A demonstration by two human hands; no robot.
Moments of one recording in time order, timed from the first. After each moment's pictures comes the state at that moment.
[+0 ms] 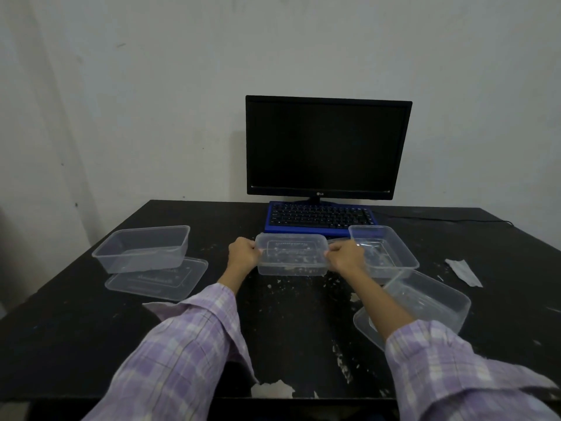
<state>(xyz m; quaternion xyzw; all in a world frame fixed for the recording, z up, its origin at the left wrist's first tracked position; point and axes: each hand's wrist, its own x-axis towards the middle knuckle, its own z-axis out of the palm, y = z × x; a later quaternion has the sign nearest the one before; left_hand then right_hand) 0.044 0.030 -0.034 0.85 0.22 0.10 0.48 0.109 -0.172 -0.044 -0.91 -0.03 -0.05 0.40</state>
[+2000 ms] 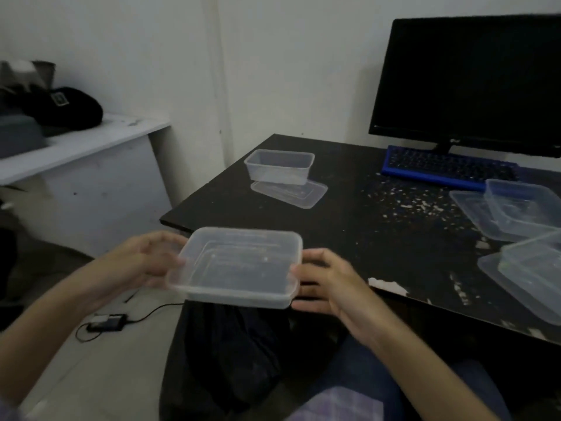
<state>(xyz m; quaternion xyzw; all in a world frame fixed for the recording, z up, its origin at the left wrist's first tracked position) -0.372 0.159 -0.023 0.75 0.29 0.08 0.59 -0.205 -0.083 -0.037 -0.63 -0.17 0.41 0.63</state>
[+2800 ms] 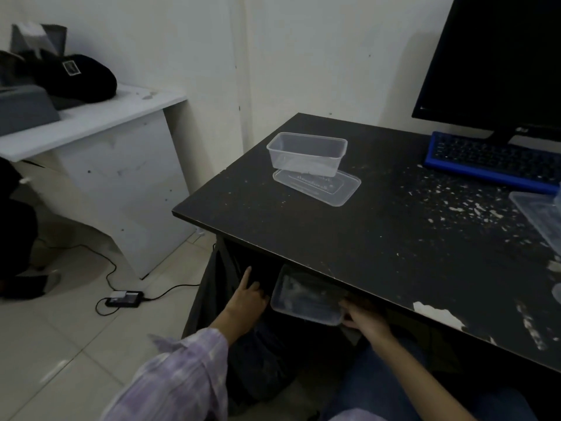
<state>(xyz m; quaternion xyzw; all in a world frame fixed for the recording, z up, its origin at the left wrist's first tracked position) -0.246 0.152 -0.225 0.96 0.09 -0.16 -0.19 -0.104 -0.041 -0.219 -0.77 -0.01 0.37 0.51</state>
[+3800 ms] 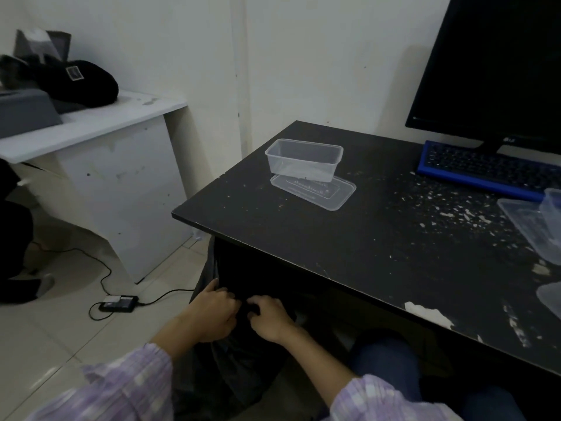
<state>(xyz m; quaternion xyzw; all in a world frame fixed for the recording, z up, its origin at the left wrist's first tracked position) -0.297 0.164 -0.168 0.98 0.11 -0.16 -0.10 -0.193 0.059 -0.207 -0.81 -0.38 0.36 0.27</state>
